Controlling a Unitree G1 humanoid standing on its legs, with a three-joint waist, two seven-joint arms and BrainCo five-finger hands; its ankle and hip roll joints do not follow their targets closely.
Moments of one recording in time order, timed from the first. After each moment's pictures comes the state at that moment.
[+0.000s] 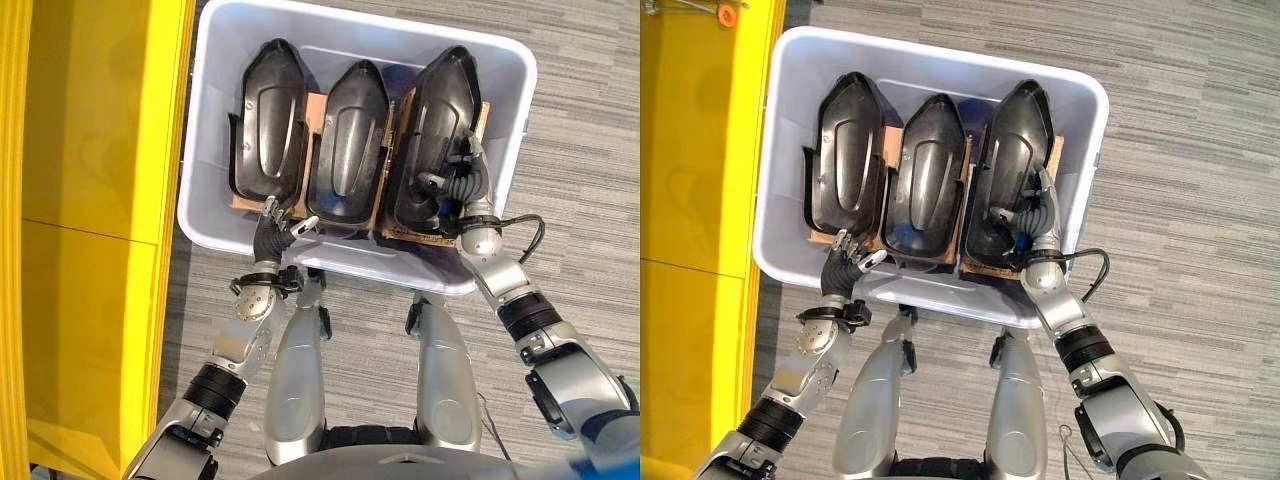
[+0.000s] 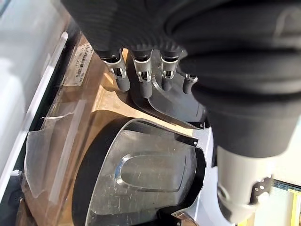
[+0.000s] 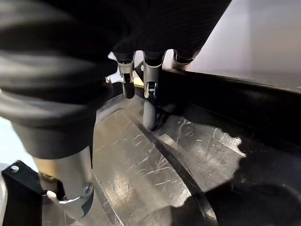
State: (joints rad) left arm -0.21 0.33 -0.32 0.17 -0.53 -0.21 0.35; right arm -0.58 -0.37 0.33 0.45 0.05 -0.04 -0.51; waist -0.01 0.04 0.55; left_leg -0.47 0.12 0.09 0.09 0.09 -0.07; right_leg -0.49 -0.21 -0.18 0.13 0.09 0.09
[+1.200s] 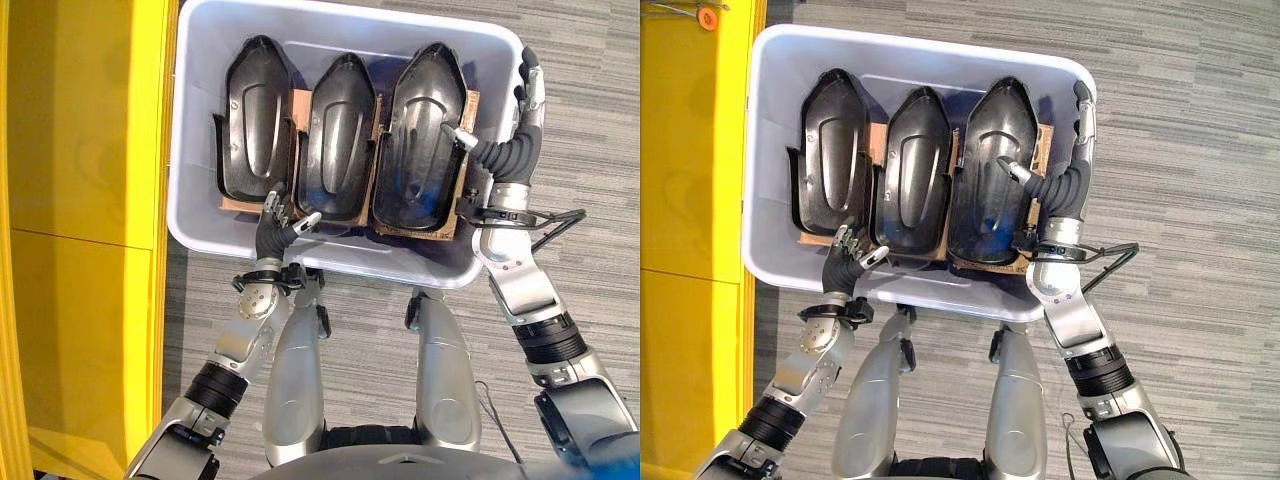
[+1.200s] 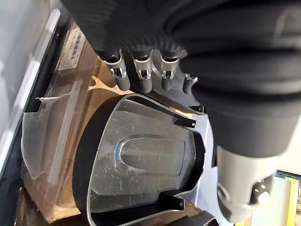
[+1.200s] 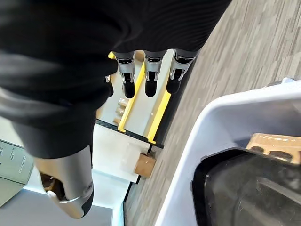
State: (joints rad) left arm -0.22 0.32 -0.33 0.14 -0.52 -0.20 0.37; right arm -0.47 -0.38 0.21 -0.05 -0.10 -0.10 -0.64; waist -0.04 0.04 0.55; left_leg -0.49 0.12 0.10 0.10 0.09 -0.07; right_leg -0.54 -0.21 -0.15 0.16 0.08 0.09
